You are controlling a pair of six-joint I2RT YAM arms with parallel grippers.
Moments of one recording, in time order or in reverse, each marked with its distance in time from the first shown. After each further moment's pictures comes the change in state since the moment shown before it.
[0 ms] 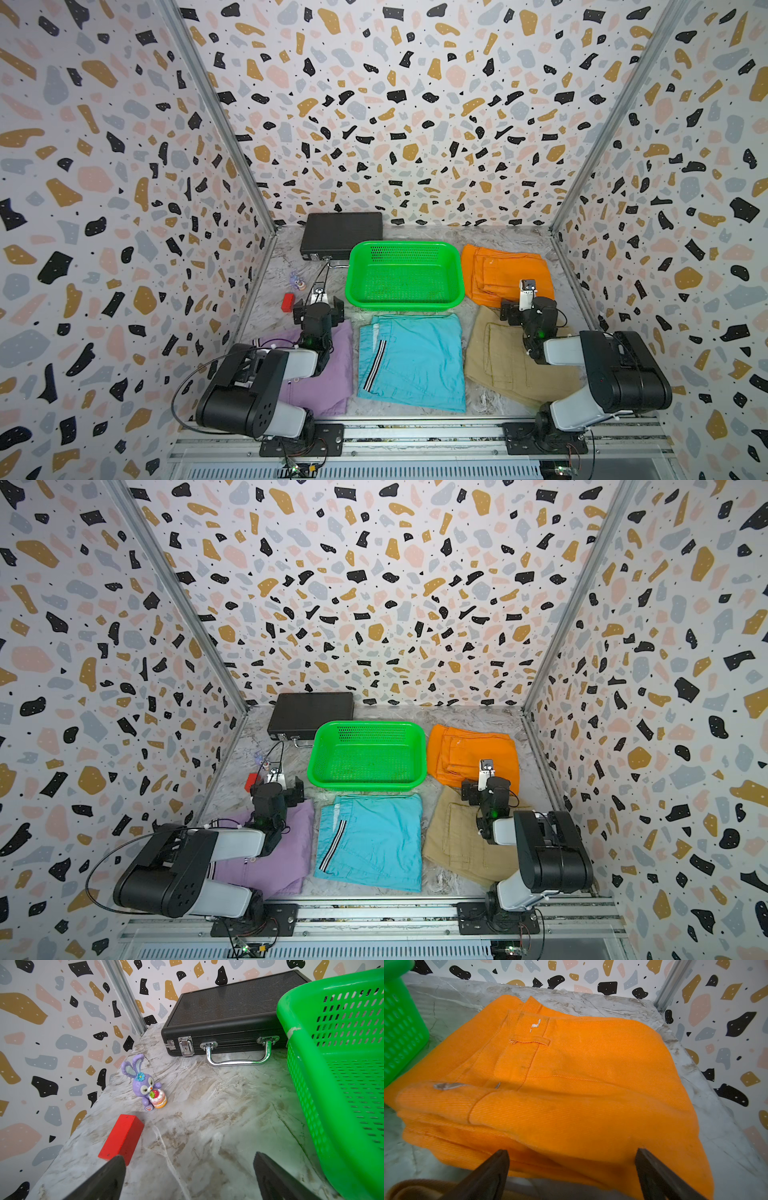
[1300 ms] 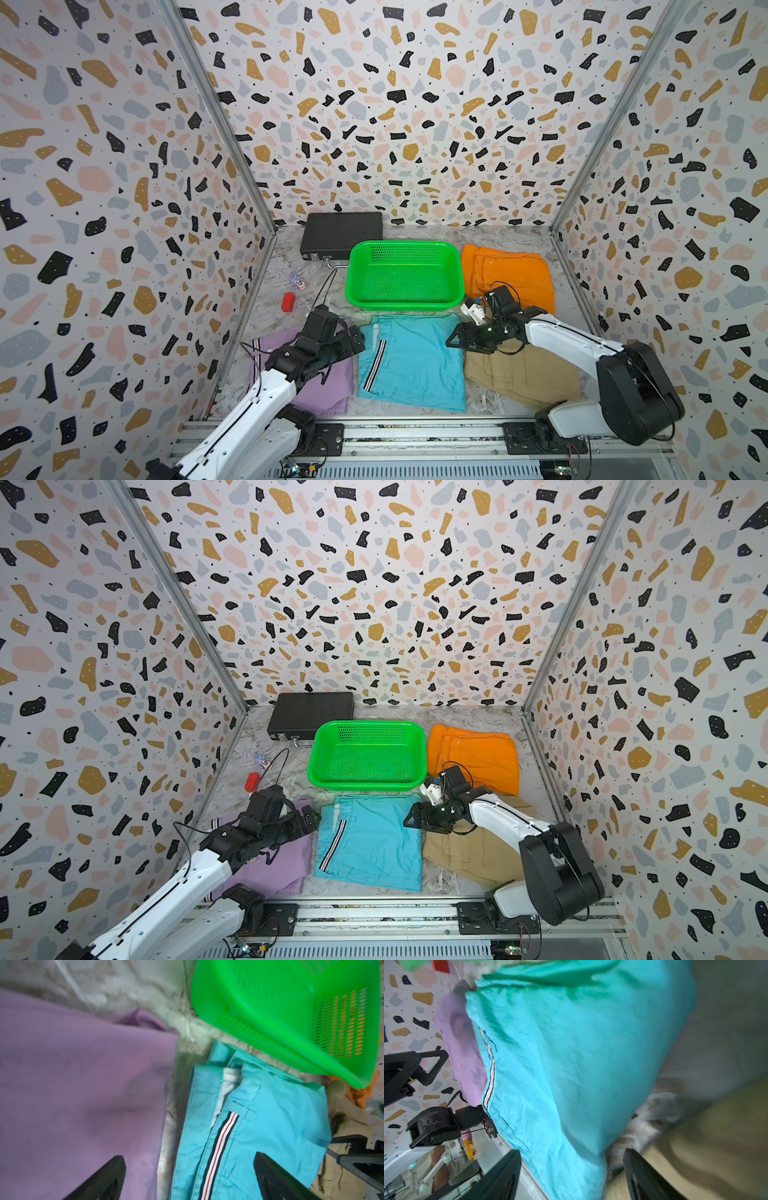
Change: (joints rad) left arm -0.215 -0.588 0.249 -1.435 0.523 -0.793; right arm 0.405 -0.096 0.381 -1.242 -0.706 0.507
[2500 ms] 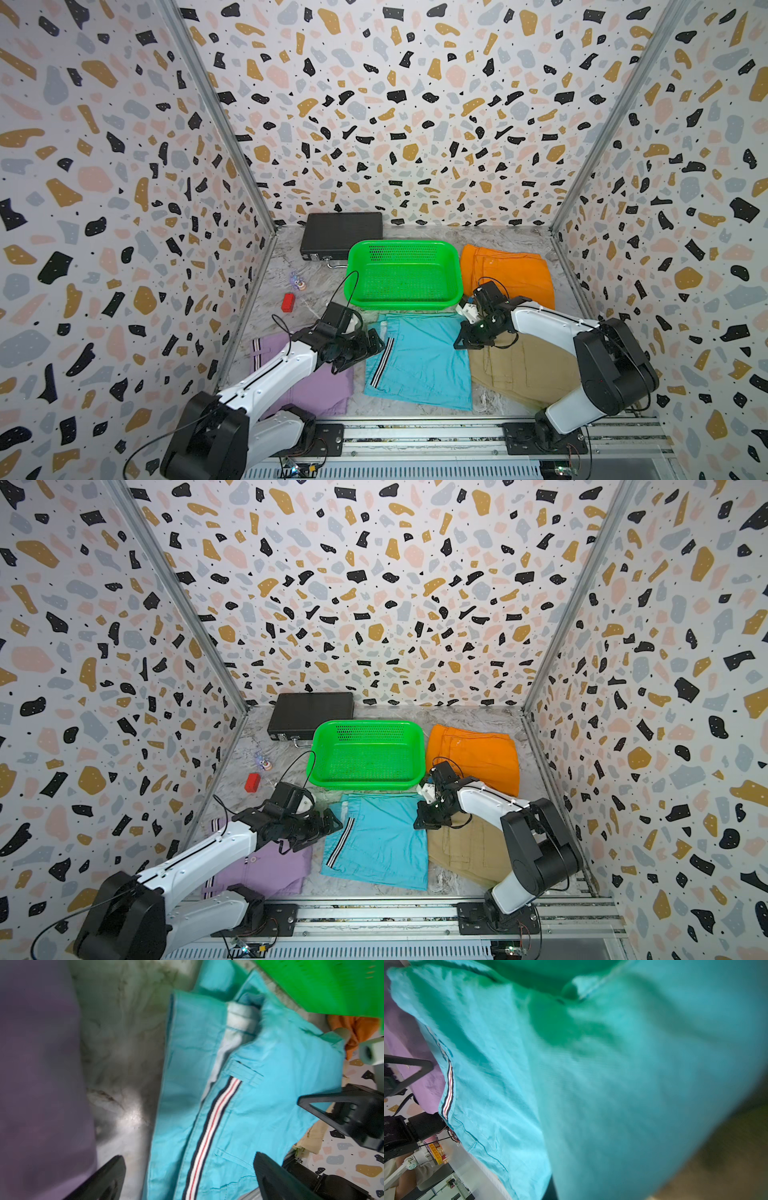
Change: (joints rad) left arm -0.023 0.341 0.002 0.183 0.305 0.016; right arm 0.018 0.128 0.115 -0.098 0.122 -0.102
